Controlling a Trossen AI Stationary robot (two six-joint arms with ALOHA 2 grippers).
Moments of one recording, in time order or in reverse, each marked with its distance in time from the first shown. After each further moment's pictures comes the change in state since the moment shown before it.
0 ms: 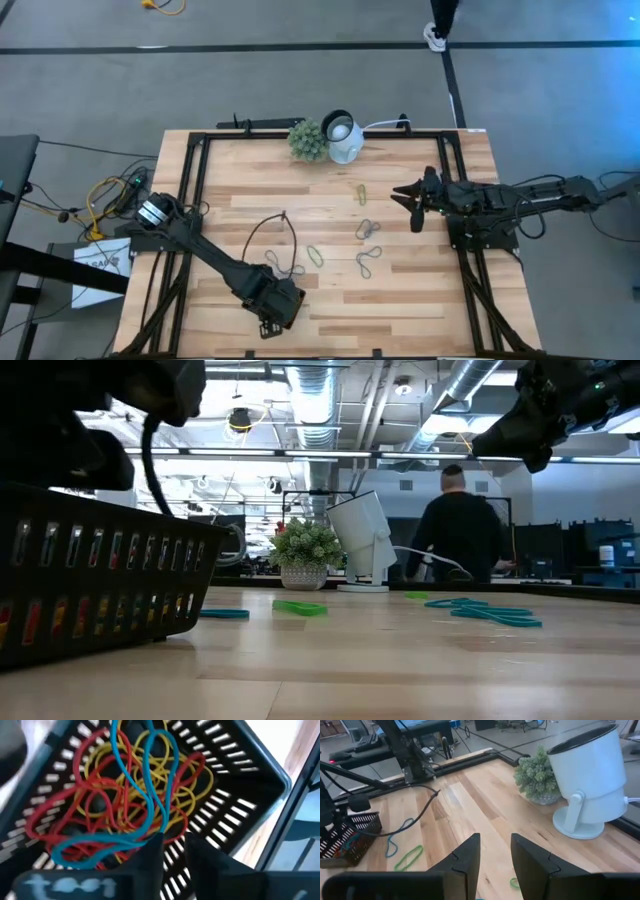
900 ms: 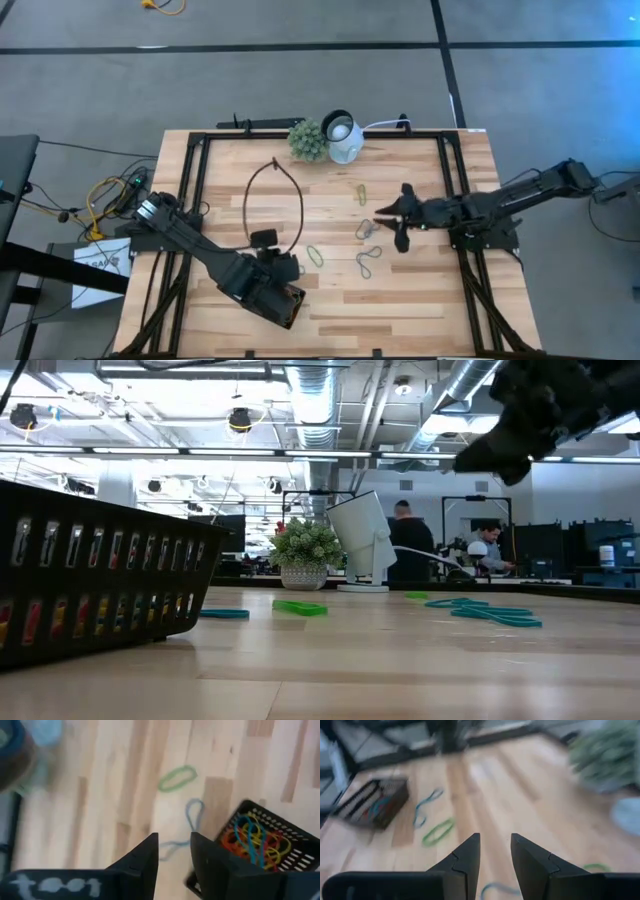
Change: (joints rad) left arm -0.007 -0.008 0.546 -0.690 -0.619 0.160; right arm 0.132 0.337 0.000 0.241 -0.050 -0.009
